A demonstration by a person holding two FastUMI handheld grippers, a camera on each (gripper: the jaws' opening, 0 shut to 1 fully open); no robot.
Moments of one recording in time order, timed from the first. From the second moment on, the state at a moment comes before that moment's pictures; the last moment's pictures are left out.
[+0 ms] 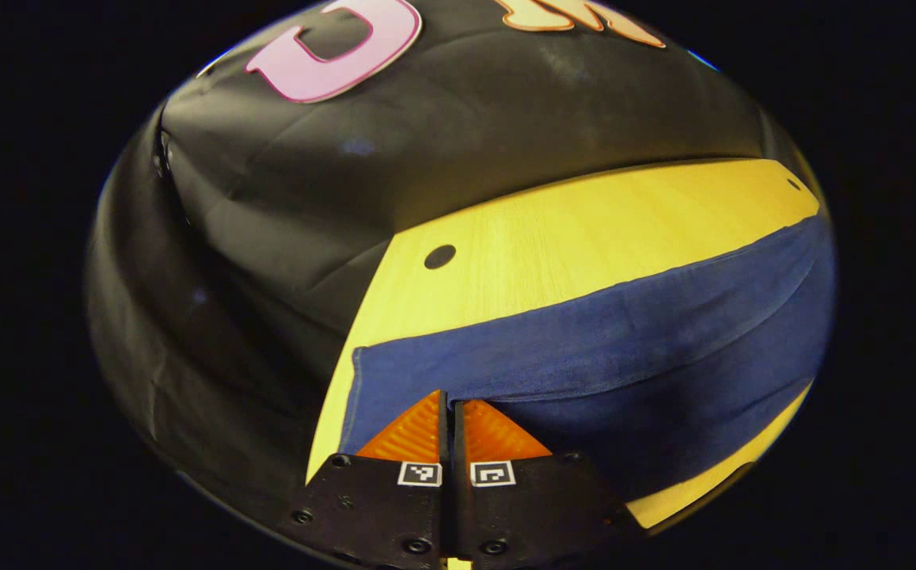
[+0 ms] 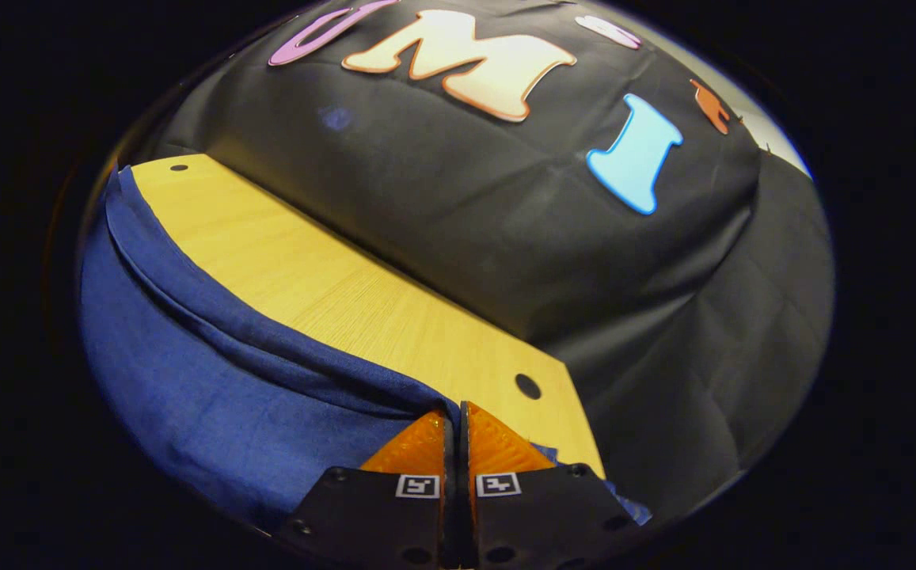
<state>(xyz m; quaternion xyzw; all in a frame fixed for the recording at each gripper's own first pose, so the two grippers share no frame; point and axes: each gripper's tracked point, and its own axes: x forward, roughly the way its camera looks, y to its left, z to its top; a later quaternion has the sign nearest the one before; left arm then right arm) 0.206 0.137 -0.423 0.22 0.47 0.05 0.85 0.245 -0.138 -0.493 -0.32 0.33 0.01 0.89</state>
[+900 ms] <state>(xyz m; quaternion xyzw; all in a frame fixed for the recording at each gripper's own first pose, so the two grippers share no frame) 0.210 0.104 -0.360 0.07 0.31 0.04 0.95 0.191 -0.306 -0.433 0.00 0.36 -0.22 0.91</state>
